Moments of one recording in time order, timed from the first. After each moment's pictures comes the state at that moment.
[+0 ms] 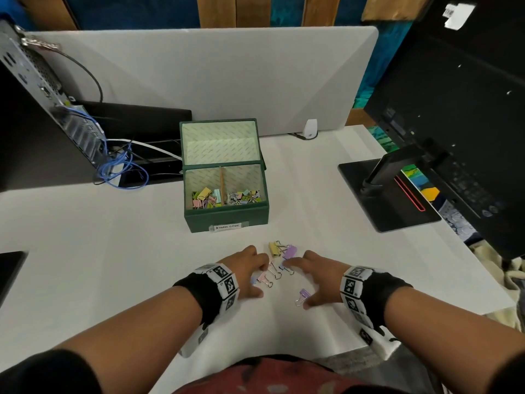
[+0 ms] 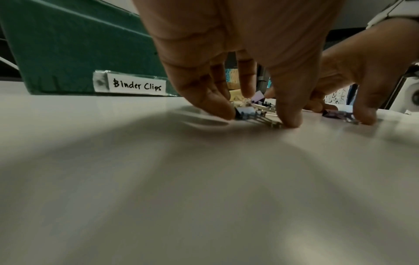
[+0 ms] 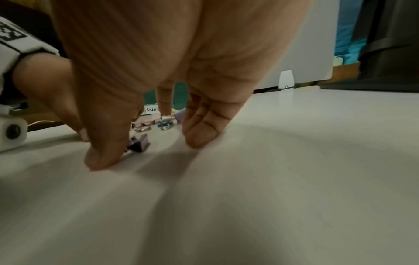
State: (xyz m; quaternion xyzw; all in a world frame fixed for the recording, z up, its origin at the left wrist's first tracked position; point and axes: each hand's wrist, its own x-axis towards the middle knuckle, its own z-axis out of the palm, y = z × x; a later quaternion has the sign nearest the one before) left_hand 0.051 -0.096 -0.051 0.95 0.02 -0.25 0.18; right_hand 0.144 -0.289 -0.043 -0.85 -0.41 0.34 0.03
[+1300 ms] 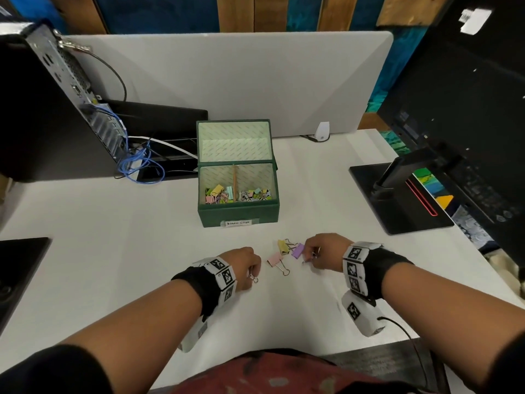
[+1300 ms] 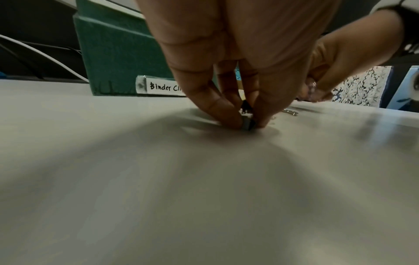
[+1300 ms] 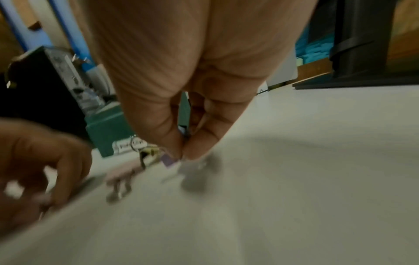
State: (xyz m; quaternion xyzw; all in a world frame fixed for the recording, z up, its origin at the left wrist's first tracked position) left_hand 0.038 -0.077 -0.057 0.96 0.03 -0.22 0.19; right_hand 0.170 -0.266 -0.028 -0.88 -0.36 0.31 0.07
